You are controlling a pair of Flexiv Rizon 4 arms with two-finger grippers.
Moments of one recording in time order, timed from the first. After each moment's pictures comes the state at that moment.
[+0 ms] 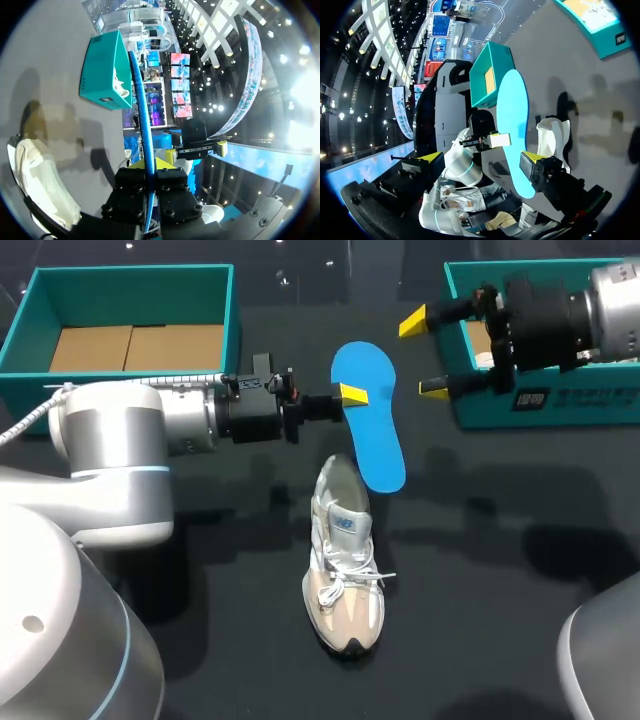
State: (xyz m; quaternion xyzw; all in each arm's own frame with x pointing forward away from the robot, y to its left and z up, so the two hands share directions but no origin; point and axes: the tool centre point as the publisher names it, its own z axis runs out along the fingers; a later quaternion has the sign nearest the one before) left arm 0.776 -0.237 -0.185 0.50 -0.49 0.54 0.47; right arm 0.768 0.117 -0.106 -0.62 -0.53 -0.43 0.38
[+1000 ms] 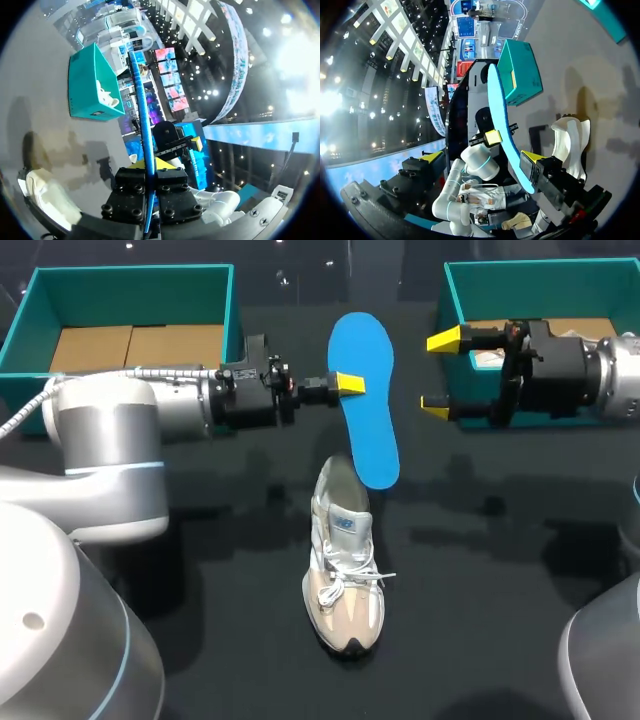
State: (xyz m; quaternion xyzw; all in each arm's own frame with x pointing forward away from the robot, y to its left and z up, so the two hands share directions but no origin) left arm 0.783 -0.230 -0.166 0.42 -0.55 0.60 0.40; right arm 0.764 0.099 -0.123 -0.55 -0.47 -0.52 0.46
